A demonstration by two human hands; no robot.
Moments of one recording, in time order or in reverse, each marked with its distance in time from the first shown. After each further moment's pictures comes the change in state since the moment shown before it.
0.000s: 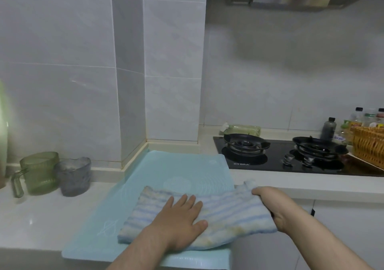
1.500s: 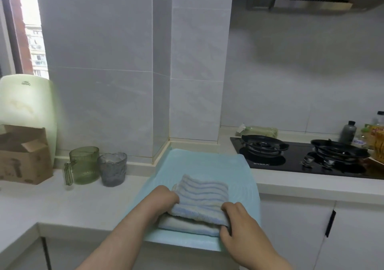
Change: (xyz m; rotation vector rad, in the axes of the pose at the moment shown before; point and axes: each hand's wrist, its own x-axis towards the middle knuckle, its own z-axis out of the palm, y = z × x) left_hand -0.059 -0.085 -0.038 -0.871 0.184 -0.607; right_hand -0.081 0.068 0.113 -0.932 -0.032 -0.881
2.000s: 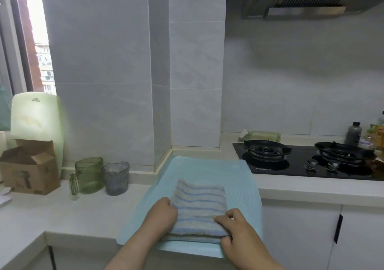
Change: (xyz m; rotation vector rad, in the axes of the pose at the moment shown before) left_hand -0.004 -0.018 0.018 0.051 0.177 0.113; right_hand 0.006 0.013 0.015 0.126 -0.011 -0.052
